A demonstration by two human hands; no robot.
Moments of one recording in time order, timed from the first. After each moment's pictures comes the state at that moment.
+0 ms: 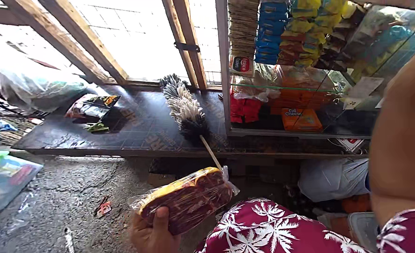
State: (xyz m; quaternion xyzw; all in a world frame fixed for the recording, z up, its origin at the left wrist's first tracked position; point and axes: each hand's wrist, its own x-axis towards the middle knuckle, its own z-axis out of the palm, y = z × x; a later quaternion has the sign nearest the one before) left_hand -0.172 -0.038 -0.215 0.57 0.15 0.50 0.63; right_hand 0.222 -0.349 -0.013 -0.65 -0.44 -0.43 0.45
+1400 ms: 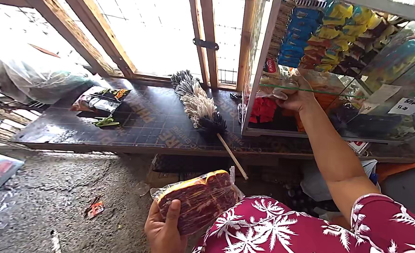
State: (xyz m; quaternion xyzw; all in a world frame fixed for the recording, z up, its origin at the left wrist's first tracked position) left_hand -0.194 0.010 -0.231 0.49 0.21 0.43 0.73; right_hand 0.229 -0.151 -0.125 -0.48 0.05 0.28 0.83
